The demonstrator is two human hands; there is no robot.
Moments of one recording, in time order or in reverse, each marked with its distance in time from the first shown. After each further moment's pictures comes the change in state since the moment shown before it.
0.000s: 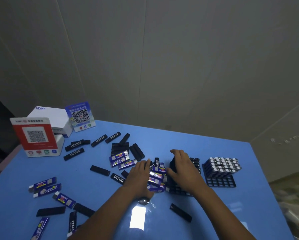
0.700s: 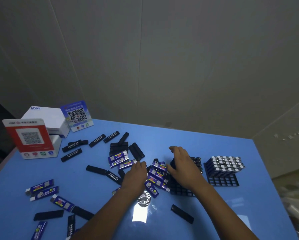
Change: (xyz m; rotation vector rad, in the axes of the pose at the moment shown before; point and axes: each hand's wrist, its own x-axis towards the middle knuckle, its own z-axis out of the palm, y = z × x) left_hand 0.009 -0.006 0.004 0.023 -0.010 -0.170; right_hand 0.016 0.006 0.006 0.025 -0.006 -0.004
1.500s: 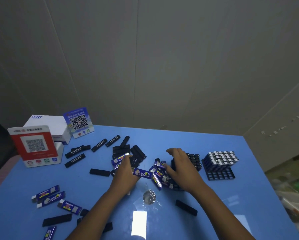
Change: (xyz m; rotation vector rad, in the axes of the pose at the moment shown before) left_hand -0.040 -0.040 -0.045 -0.791 0.173 -0.107; right_hand -0.029 -0.030 0.006 0.074 0.135 -0.007
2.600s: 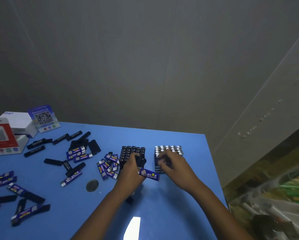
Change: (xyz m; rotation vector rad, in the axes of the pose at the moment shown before) left_hand -0.063 0.166 0.207 0.105 0.067 0.065; right_hand -0.088 0.160 -0.146 0.381 -0.088 0.002
